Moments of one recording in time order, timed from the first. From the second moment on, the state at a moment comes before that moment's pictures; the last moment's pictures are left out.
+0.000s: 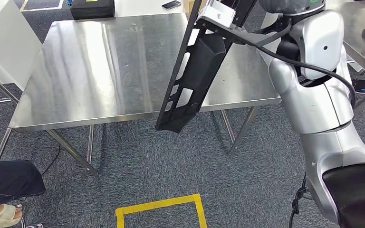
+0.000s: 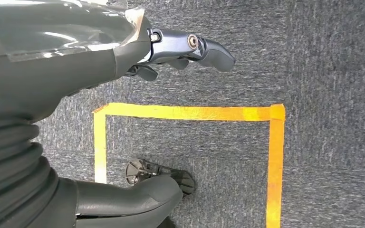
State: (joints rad) left arm -0.11 -0.07 1.22 -0.23 -0.80 0.08 -0.48; right arm -1.14 -0.13 0.49 -1.40 1.24 -0.46 0.01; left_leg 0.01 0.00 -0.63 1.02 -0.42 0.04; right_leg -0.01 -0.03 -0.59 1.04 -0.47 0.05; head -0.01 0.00
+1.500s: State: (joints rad) left arm -0.10 -0.08 1.22 -0.23 -0.79 0.07 -0.49; right arm -1.20 -0.15 0.49 -1.41 1.24 -0.41 0.03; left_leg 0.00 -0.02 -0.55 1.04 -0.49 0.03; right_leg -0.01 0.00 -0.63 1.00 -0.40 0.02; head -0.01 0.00
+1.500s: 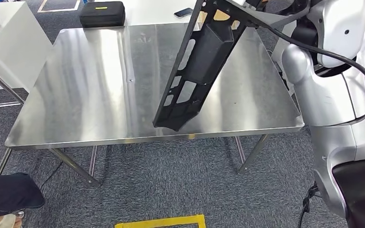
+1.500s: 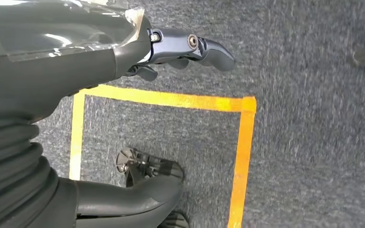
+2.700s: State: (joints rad) left arm -0.10 -0.09 1.21 -0.23 -0.80 0.07 -0.49; right arm -1.21 -0.17 0.50 -1.46 1.24 -0.39 0.05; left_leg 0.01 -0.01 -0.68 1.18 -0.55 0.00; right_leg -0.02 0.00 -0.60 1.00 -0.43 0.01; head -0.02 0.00
